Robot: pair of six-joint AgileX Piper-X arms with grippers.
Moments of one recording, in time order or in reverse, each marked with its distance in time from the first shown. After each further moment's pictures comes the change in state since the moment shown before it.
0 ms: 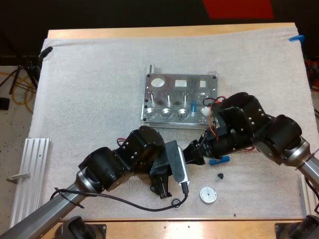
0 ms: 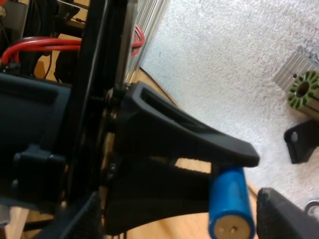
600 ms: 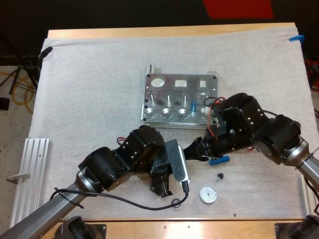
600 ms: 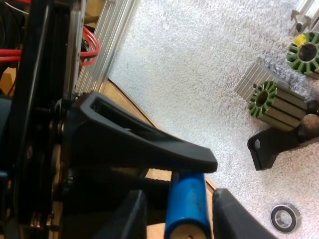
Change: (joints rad) left arm 0.000 0.000 -0.002 -0.017 -0.011 -0.002; right arm 0.000 0.005 0.006 0.008 0.089 -0.015
